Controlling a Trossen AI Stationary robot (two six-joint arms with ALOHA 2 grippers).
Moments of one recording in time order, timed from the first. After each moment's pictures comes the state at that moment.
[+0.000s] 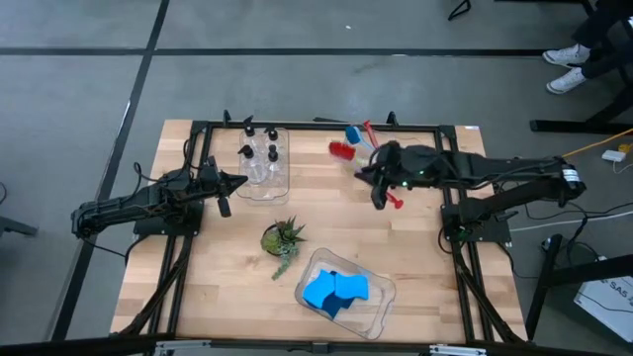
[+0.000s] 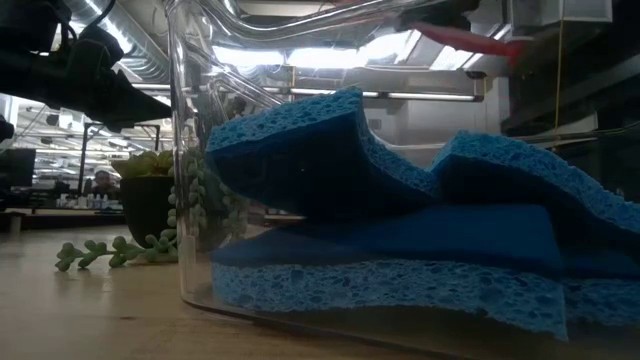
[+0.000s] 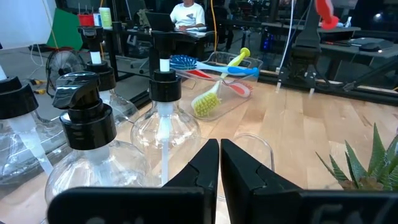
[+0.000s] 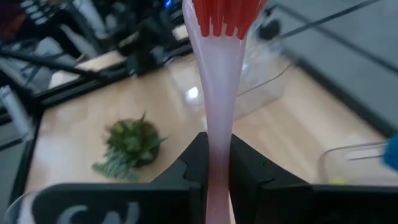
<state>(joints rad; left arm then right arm) 0.24 0.01 0.07 -0.18 -0.16 -0.09 -0.02 1.12 1.07 -0.40 0.23 0.33</state>
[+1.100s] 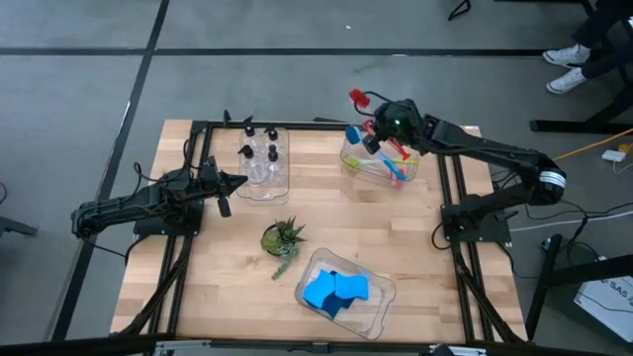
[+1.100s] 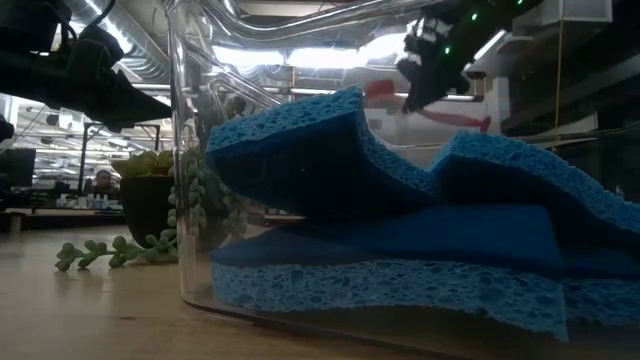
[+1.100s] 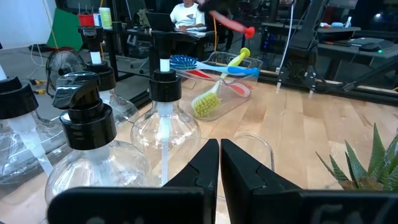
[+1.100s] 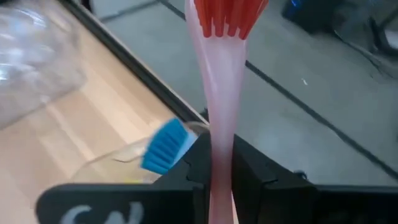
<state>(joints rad) 0.24 0.01 0.07 -0.18 -0.16 -0.09 -0.50 1.28 1.07 -0.39 0.41 0.02</state>
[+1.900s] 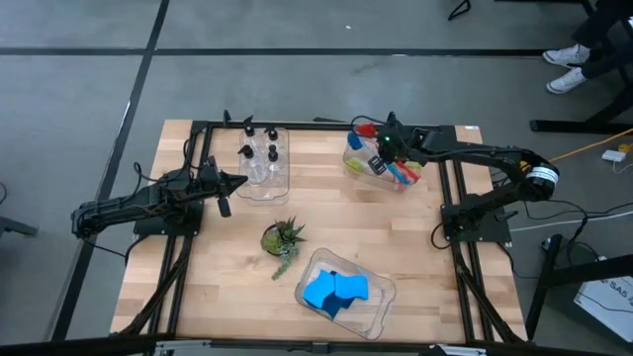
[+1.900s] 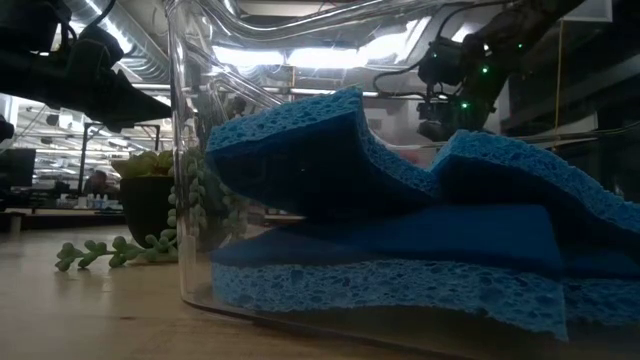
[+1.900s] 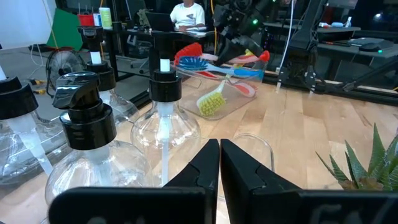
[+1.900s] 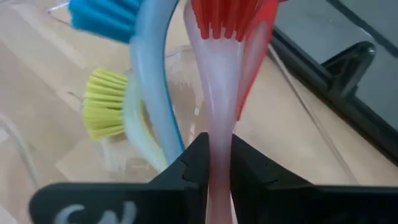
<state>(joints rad) 0.24 0.01 0.07 -0.18 -0.16 -0.09 -0.55 1.36 0.87 -0.49 0.29 0.18</state>
